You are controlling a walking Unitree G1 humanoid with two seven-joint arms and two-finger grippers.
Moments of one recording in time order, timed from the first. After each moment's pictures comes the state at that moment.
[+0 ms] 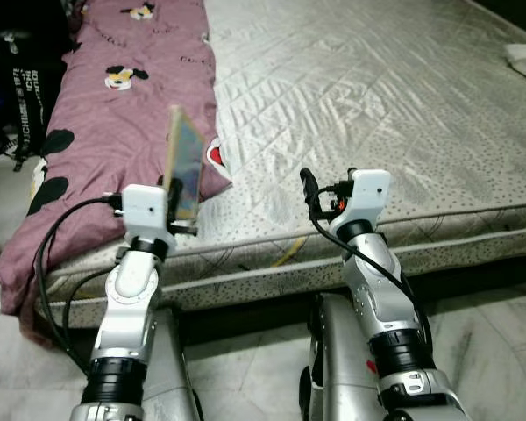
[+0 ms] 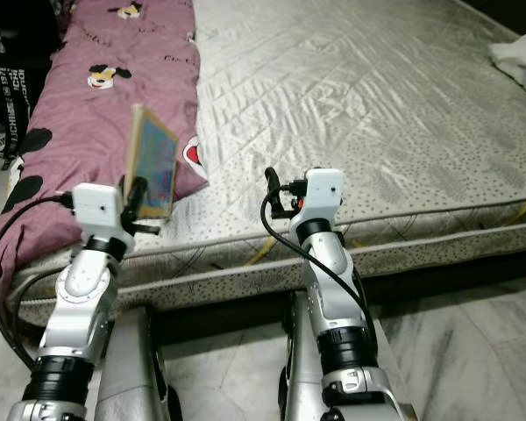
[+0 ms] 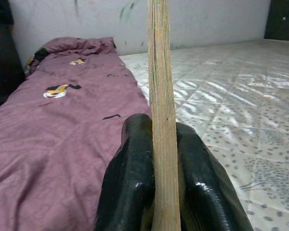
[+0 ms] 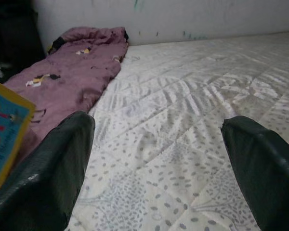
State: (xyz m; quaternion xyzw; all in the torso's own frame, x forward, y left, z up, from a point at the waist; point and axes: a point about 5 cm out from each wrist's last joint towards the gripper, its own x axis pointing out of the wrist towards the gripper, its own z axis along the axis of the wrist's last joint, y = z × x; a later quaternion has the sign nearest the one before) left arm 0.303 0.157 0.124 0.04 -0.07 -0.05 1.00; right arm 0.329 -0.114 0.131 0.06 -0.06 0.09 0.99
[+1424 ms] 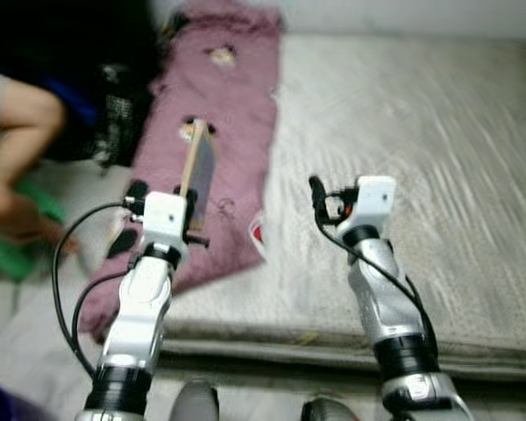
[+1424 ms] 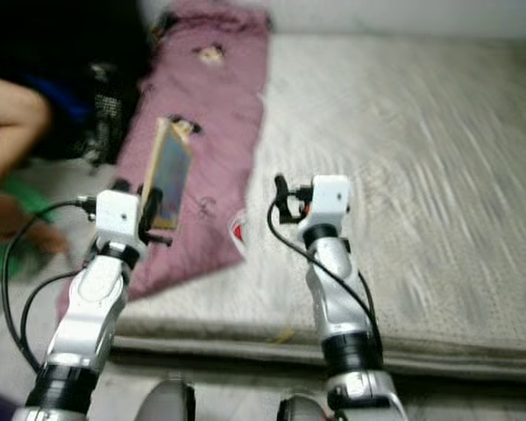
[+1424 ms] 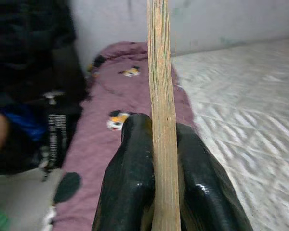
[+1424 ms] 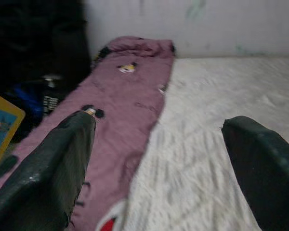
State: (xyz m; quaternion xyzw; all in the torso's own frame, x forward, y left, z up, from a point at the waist) left arm 0.298 0.144 0.116 0.08 -0.05 -0.07 0.99; right arm 0.327 -0.125 0.121 0.04 -0.04 0.06 1.00
